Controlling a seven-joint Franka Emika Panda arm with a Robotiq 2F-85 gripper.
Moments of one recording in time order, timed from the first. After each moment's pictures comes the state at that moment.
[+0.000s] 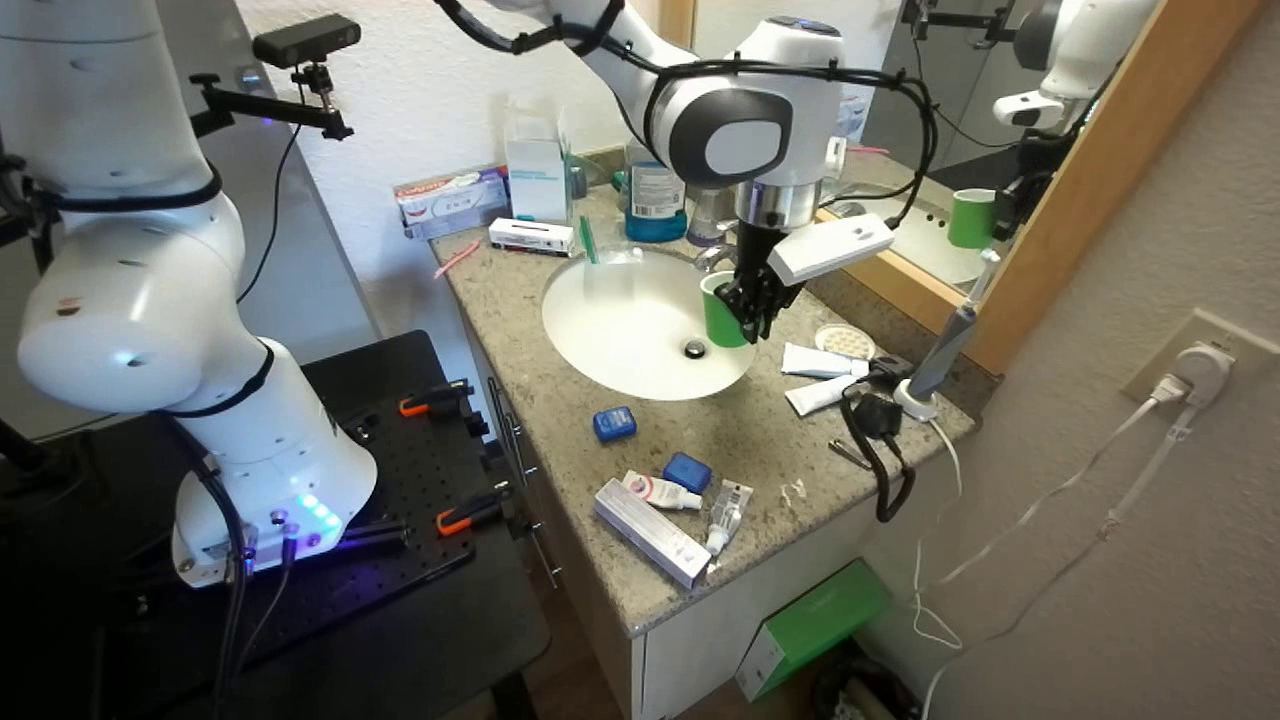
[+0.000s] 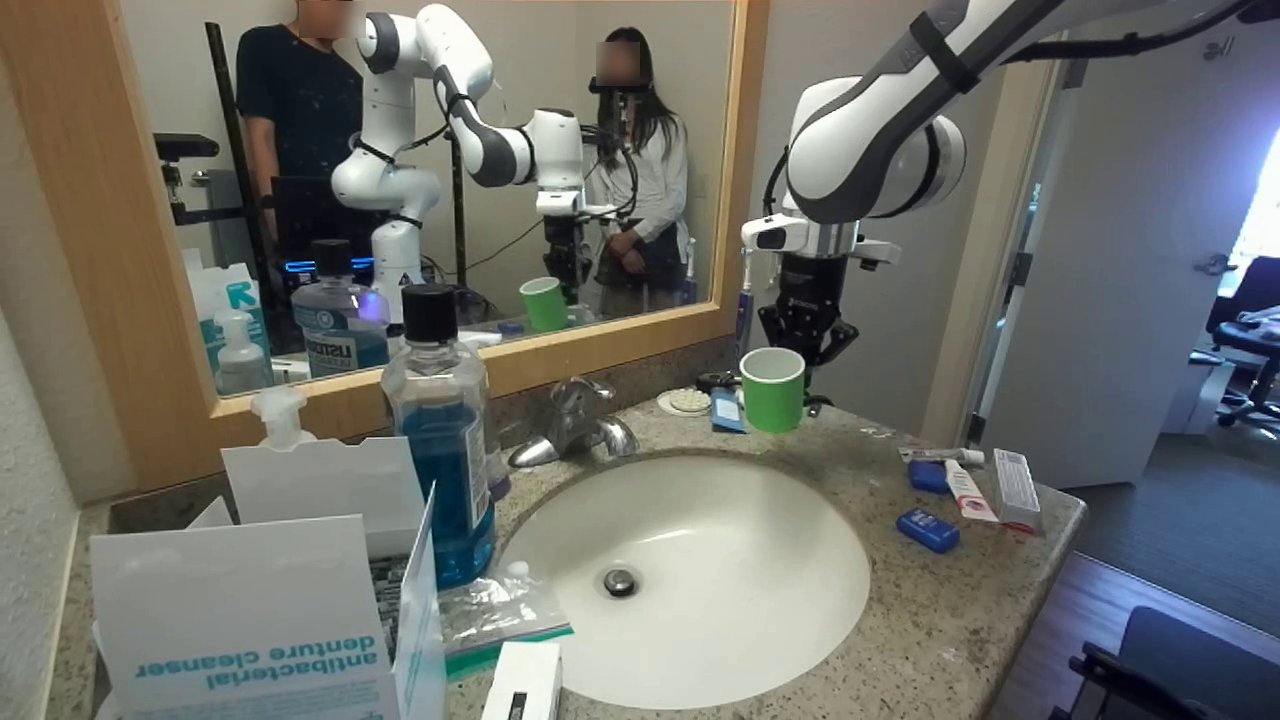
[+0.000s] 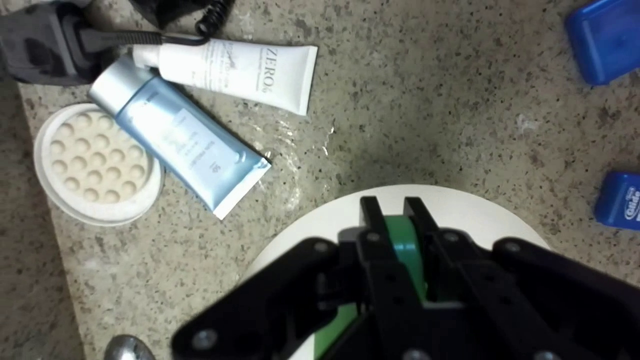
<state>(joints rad) -0.16 0.23 -0.09 -2.11 -0.08 2.40 -1.74</state>
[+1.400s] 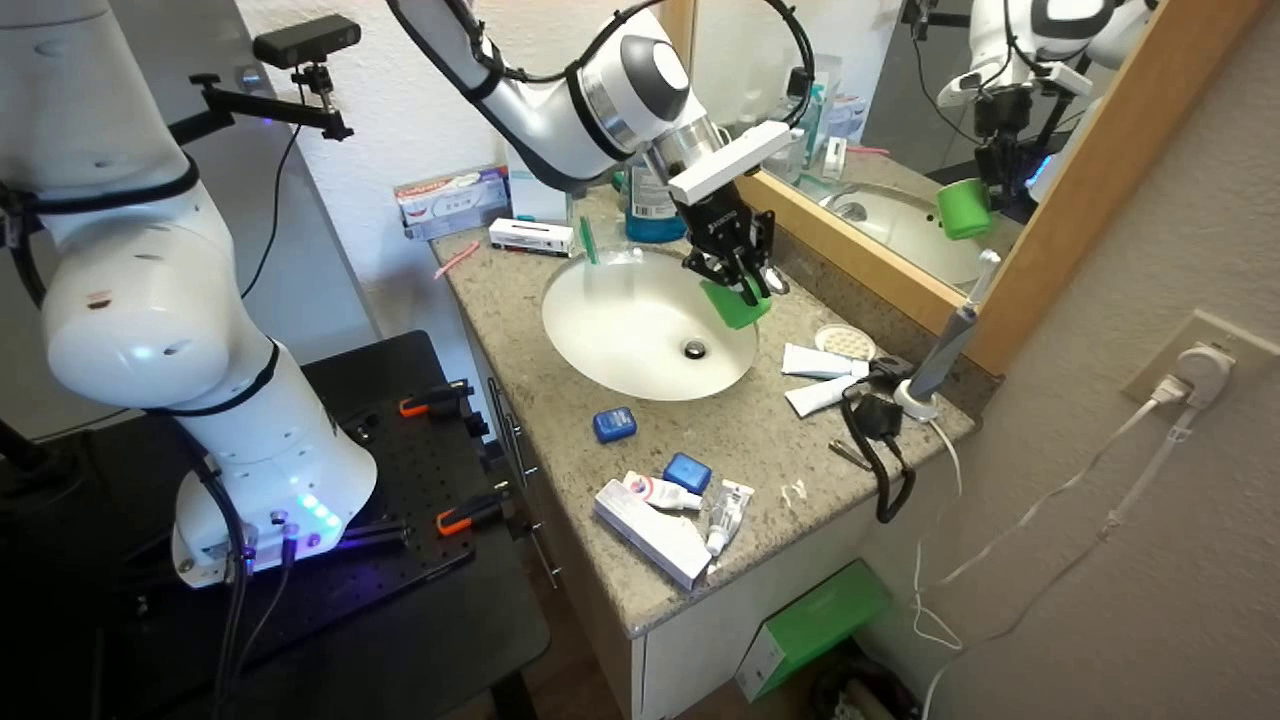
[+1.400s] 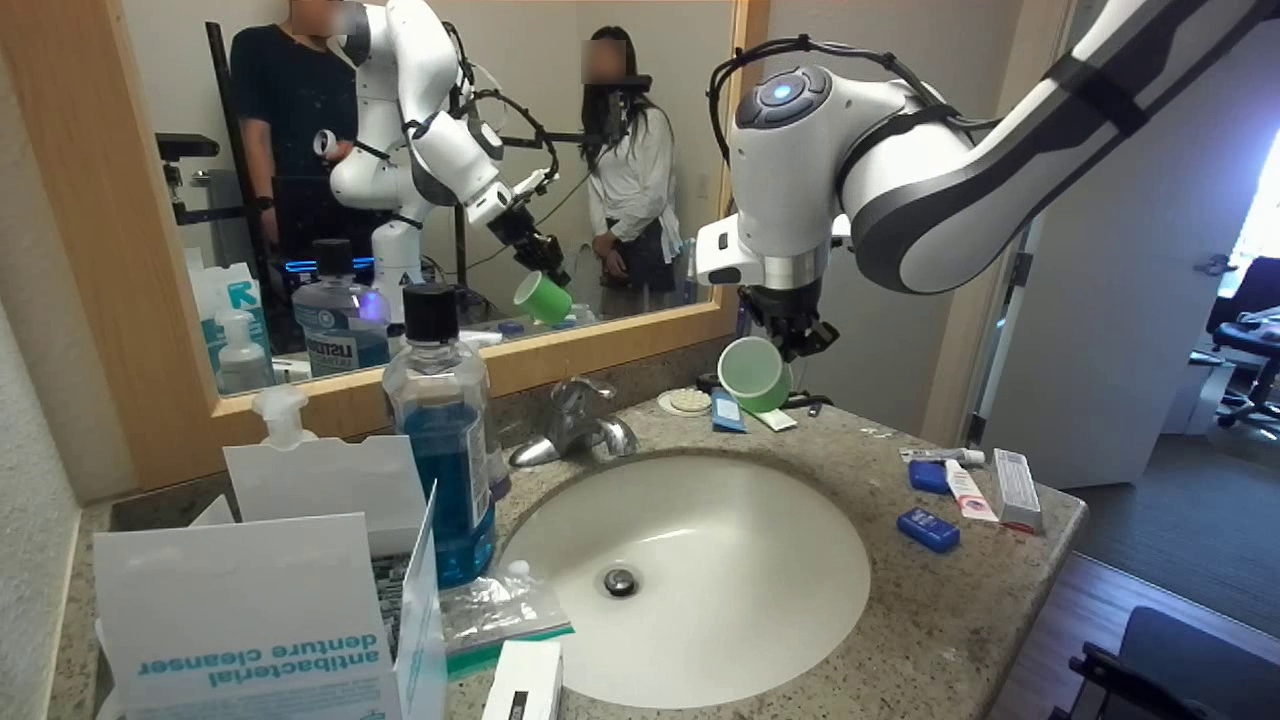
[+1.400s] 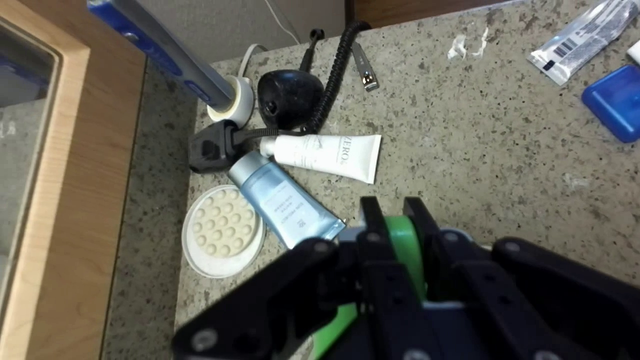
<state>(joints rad) 0.00 0.10 -0.05 -2.28 -1.08 2.43 -0.69</state>
